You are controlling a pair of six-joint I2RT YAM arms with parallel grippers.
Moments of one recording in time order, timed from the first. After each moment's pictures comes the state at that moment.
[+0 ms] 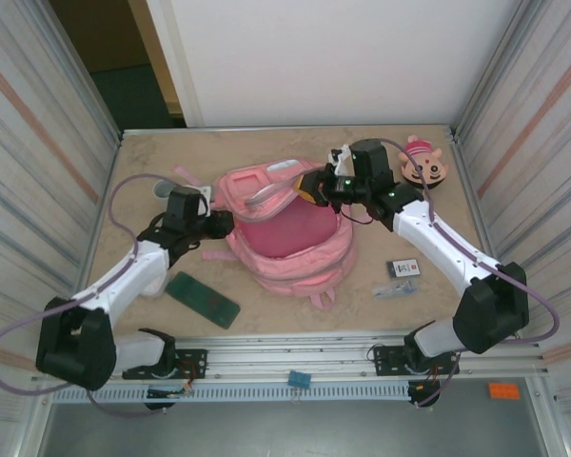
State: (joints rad) left arm -0.33 1.20 0.77 -0.28 0.15 -0.37; right arm 0.49 1.42 1.19 -0.24 -0.60 1.14
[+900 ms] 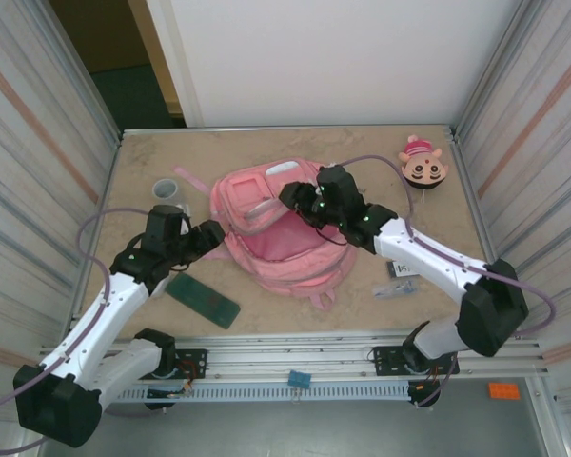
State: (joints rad) left arm -0.33 0.91 0.73 -0.59 0.16 -0.83; right arm 0.73 1.40 1.10 -0.23 -0.08 1.14
